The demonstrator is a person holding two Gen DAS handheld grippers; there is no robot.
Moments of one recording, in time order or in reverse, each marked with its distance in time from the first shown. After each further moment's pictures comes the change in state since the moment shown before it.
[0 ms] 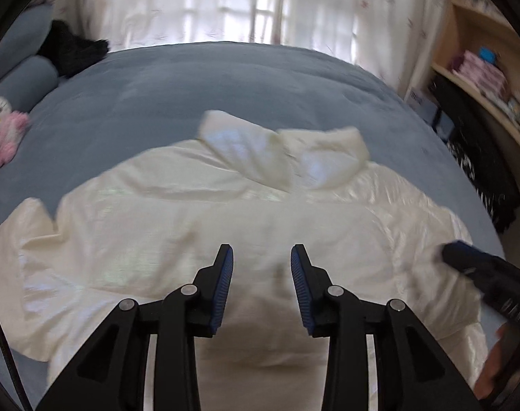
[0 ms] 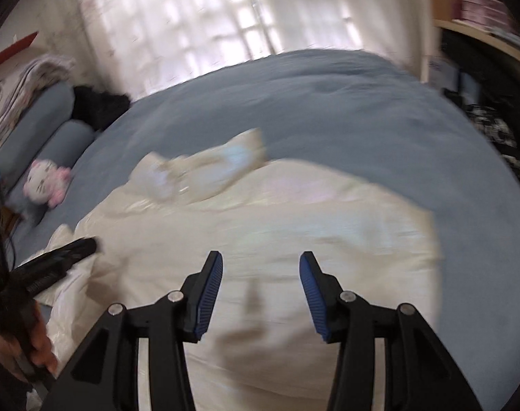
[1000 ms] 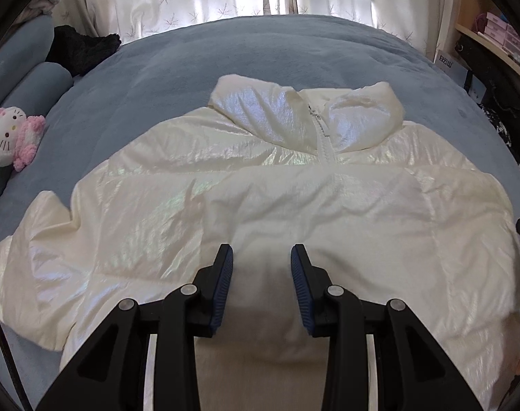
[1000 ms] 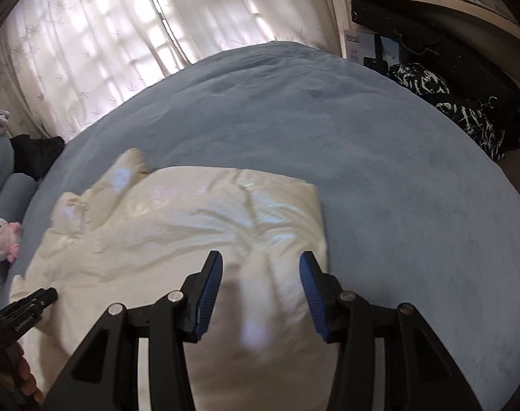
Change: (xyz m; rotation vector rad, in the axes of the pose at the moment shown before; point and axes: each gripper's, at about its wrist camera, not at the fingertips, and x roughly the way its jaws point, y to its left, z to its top) left arm 0.017 -0.004 -0.011 0.043 0.107 0.165; right arm -0.033 -0.105 -0.023 0.246 -0.075 -0.209
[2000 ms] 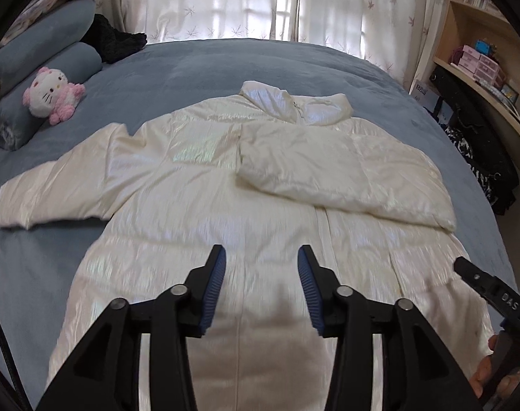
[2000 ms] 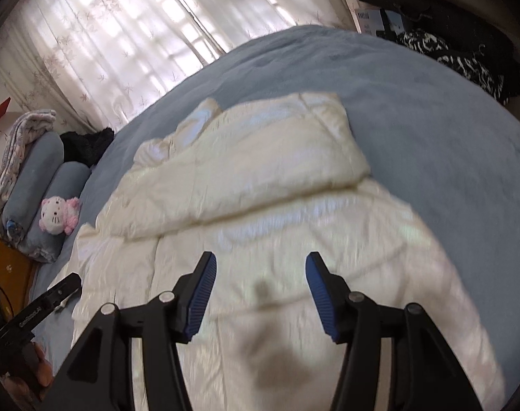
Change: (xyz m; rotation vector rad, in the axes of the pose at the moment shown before) left arm -0.151 0.035 -0.137 -0.095 -0.094 -0.091; right arm -0.107 0.019 -0.132 0.081 0.074 0.186
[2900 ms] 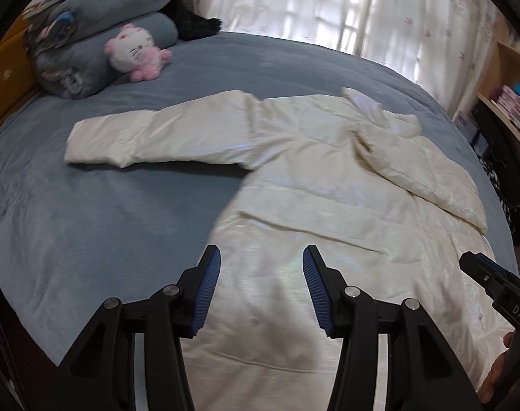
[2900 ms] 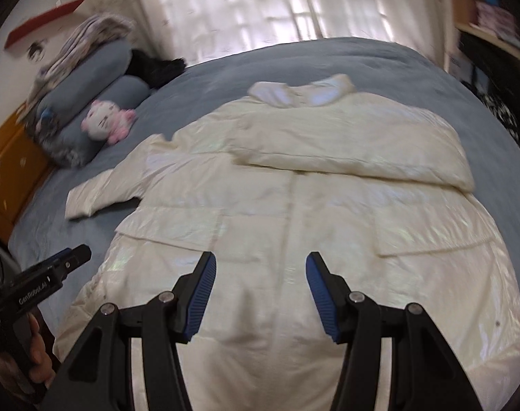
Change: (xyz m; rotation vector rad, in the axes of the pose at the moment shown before) left arm -0.061 0.159 -0.059 -0.185 -0.002 0.114; right arm -0.008 0.182 -0.077 -0.408 0.068 0.058
